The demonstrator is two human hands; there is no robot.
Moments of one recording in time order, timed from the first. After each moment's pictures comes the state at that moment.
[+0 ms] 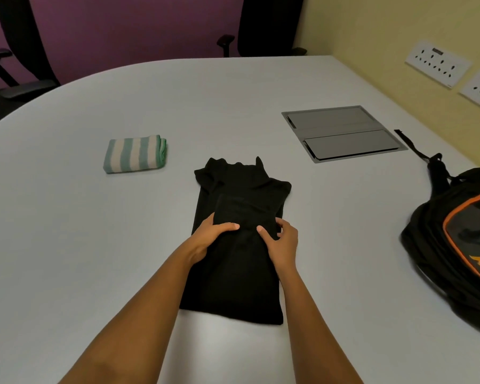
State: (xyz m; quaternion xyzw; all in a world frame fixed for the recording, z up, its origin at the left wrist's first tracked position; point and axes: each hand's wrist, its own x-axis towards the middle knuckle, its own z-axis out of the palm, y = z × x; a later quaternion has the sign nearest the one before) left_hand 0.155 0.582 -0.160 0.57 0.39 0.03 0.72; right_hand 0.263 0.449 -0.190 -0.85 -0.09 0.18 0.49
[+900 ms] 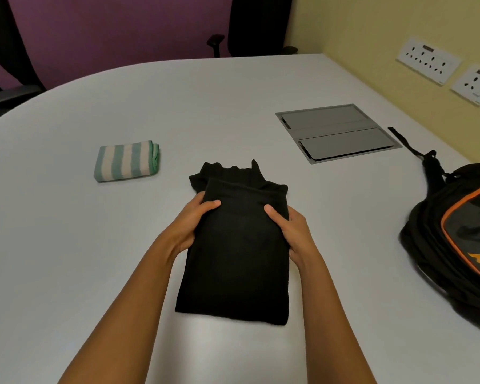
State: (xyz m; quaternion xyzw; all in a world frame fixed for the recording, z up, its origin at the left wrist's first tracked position) left_hand 0.154 0.617 -0.116 0.54 0.32 0.10 0.77; right_hand 0.289 0.448 -0.126 -0.70 -0.13 0.33 0.62
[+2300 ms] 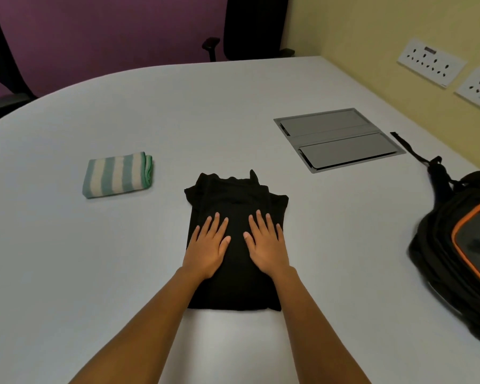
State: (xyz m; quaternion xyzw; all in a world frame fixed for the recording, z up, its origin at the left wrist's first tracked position) left_hand 0.185 0.615 -0.205 0.95 0.27 -0.03 0.18; right_hand 0.303 0.496 -0.201 -0.90 -0.41 0.13 0.08
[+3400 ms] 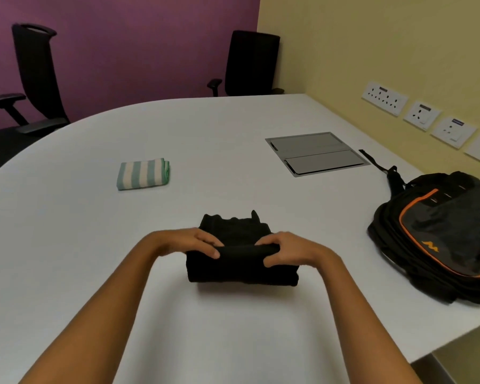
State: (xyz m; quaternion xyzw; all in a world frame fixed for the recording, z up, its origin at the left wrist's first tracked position) left_hand 0.058 0.569 -0.053 0.81 0.15 -0.23 0.52; right_hand 0.222 0.356 -0.041 -0.78 -0.47 0.38 0.18
